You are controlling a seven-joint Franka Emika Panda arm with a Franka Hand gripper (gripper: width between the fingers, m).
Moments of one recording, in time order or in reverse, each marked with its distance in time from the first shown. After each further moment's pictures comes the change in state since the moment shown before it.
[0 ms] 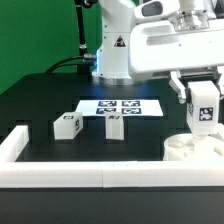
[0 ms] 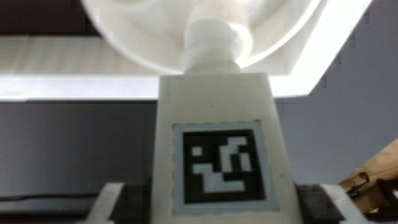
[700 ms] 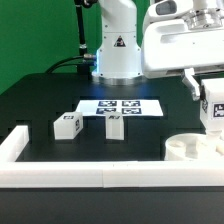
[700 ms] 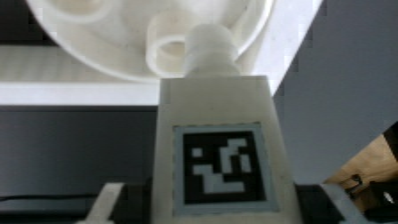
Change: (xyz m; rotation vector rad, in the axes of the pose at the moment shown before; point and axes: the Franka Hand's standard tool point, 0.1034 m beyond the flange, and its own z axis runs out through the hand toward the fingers) arm 0.007 -0.013 -0.011 0.004 0.001 -0.018
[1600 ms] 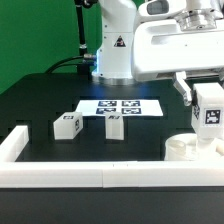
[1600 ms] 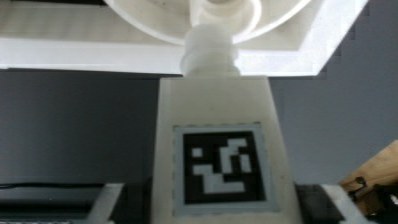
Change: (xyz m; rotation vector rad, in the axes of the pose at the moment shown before) arm 0.018 0.019 0.016 -0.012 -0.003 -0.019
